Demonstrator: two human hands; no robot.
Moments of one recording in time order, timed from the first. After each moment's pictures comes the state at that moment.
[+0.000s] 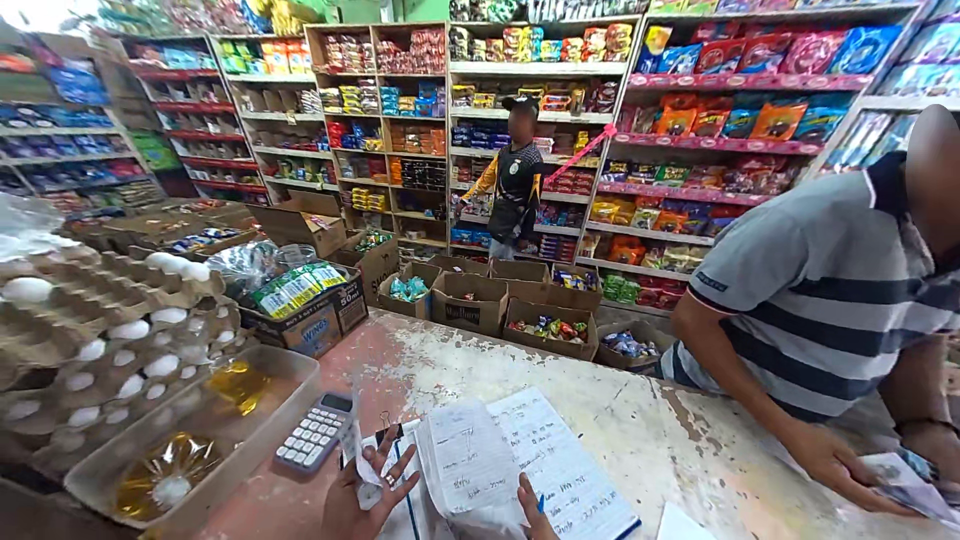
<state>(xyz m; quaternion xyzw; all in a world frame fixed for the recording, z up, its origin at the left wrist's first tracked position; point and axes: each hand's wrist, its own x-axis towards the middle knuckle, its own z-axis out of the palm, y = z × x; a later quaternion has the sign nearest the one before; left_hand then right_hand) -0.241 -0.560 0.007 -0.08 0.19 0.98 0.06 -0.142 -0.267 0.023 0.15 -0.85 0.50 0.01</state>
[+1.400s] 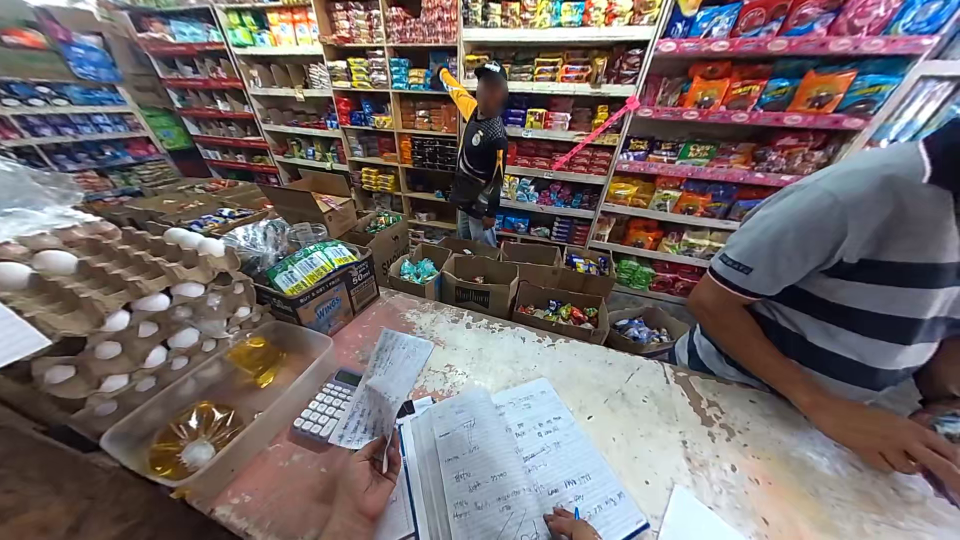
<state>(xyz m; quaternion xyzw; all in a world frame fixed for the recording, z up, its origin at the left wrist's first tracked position) -0.236 -0.551 0.027 -0.28 0.20 0.94 -0.03 -0.114 -0.222 -0.007 0.08 -0.88 0.46 0.03</state>
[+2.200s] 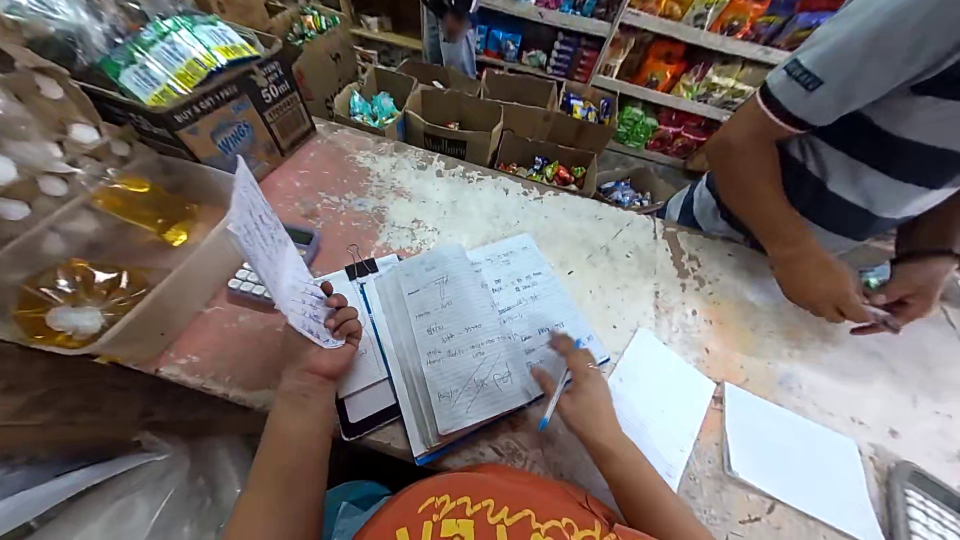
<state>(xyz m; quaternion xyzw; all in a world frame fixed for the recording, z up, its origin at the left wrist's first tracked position) -0.231 -0.577 -0.012 -0.05 0.11 0.99 0.06 -0.118 -0.210 0.019 0.01 -0.94 0.33 0.07</state>
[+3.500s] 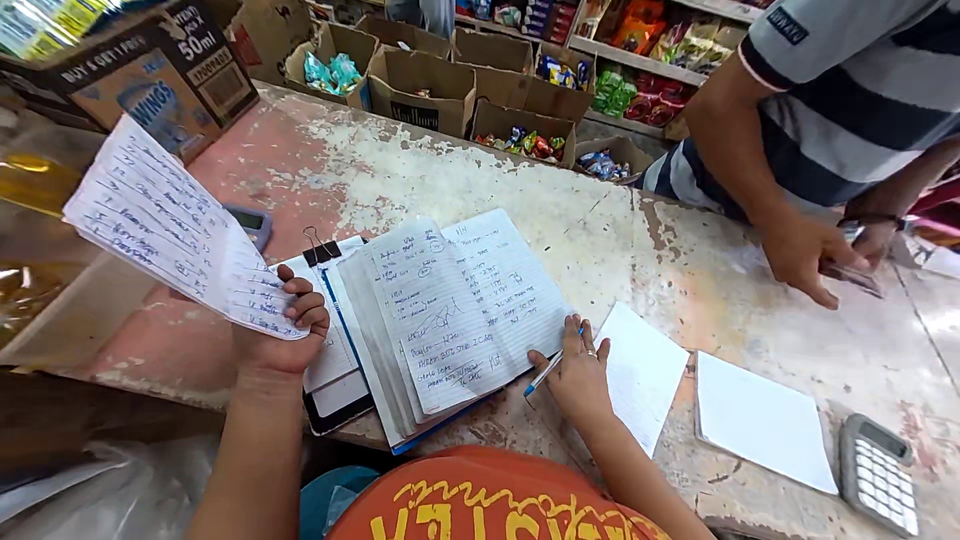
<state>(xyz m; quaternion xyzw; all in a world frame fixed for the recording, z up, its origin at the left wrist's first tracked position) -0.232 -0.574 -0.011 0.01 0.13 0.99 0.08 -0.112 -0.188 0.010 -0.13 -0.98 0.14 -0.04</state>
